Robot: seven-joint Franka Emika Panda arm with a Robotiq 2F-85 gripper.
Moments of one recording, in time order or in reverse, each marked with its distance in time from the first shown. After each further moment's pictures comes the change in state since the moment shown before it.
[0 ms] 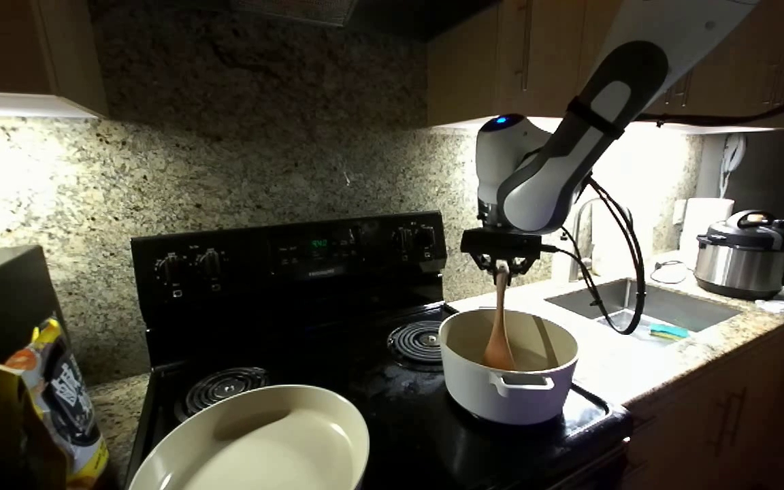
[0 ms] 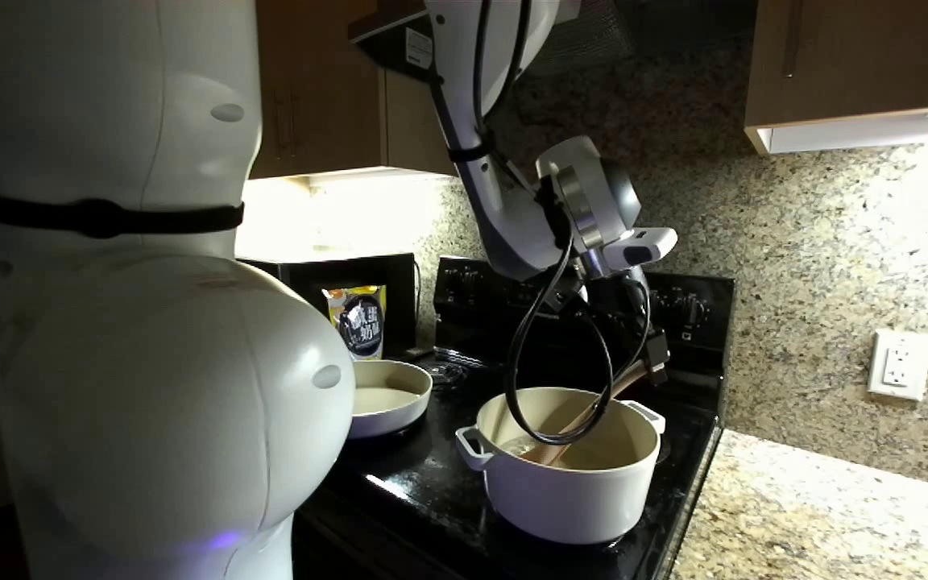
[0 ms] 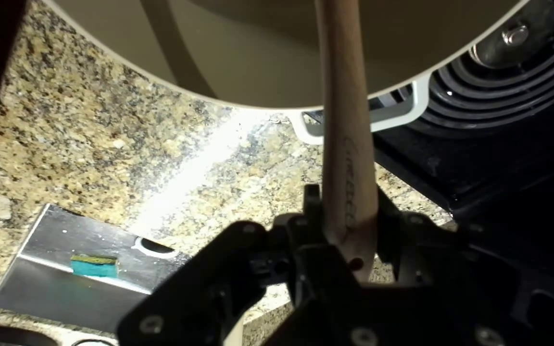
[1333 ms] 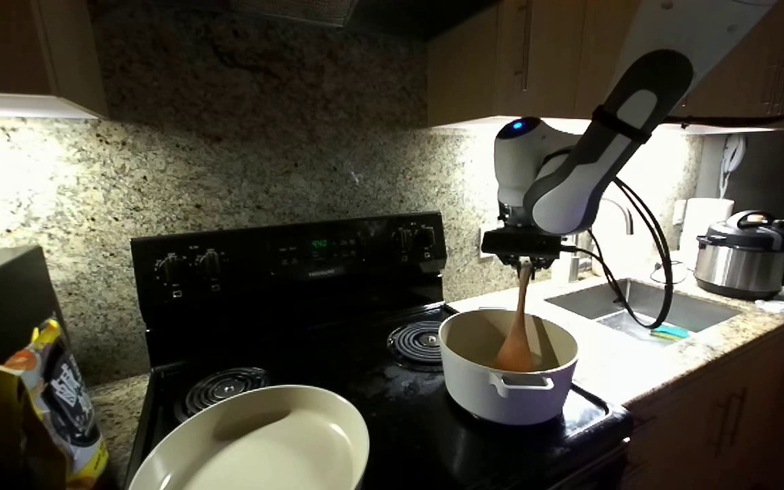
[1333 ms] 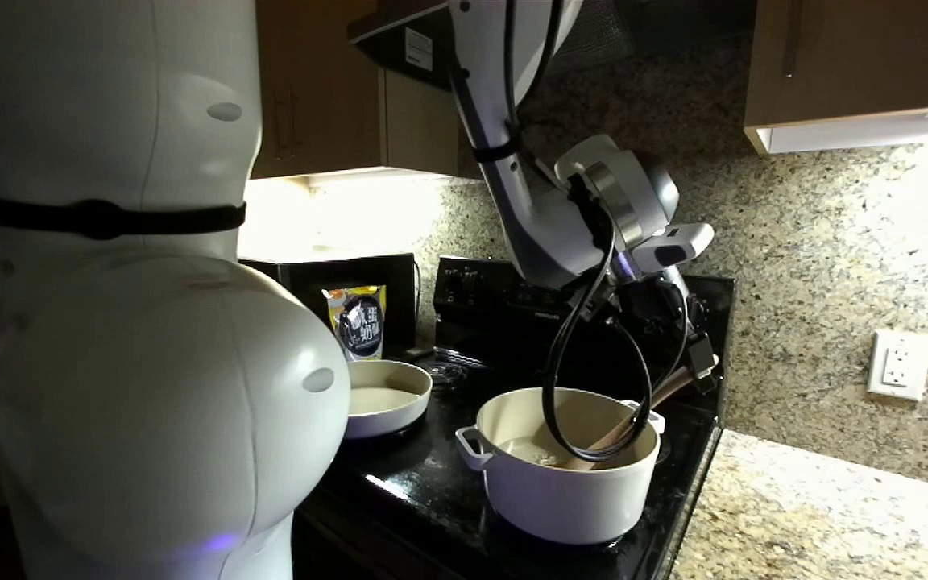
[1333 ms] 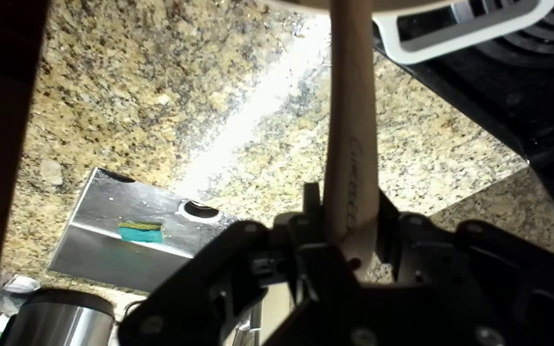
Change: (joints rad) arm -0.029 -0.001 -0.066 0.003 -0.178 -0.002 0.132
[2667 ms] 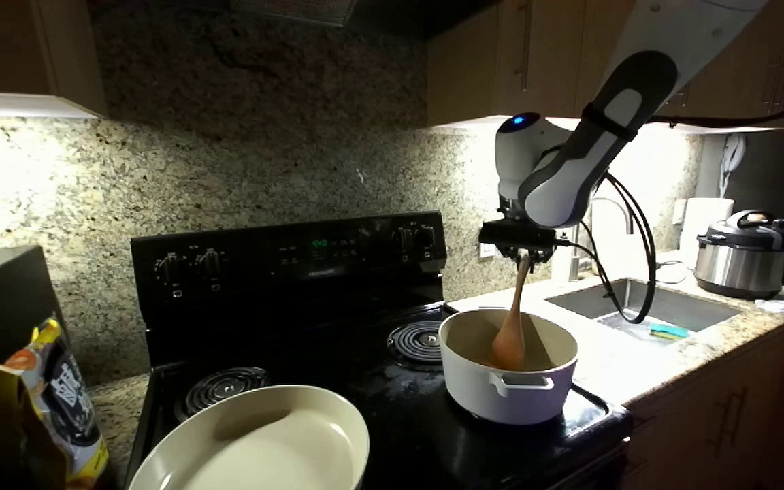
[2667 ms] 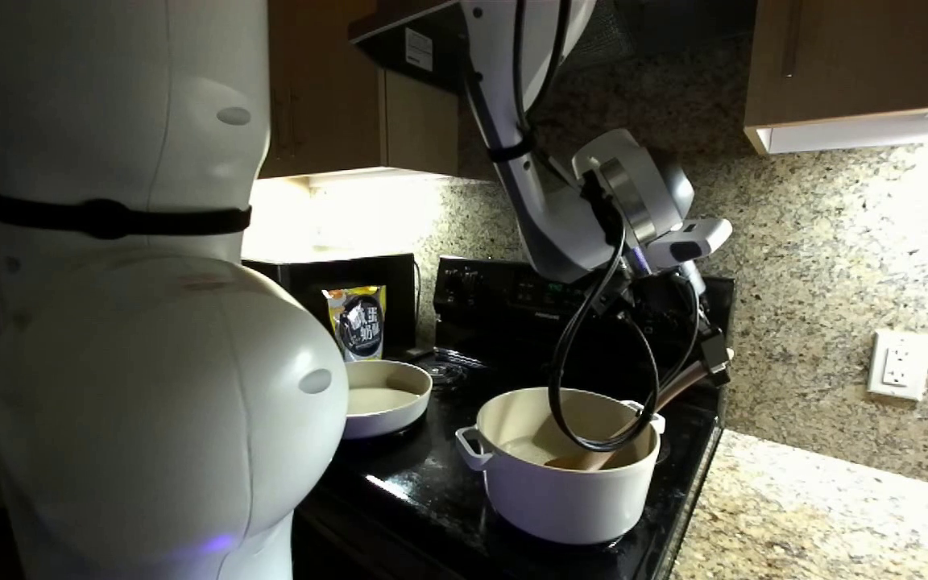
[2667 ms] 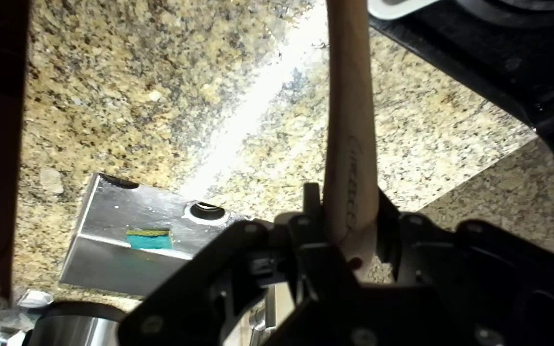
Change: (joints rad) arm -0.011 0.034 -0.013 0.060 0.065 0.000 0.000
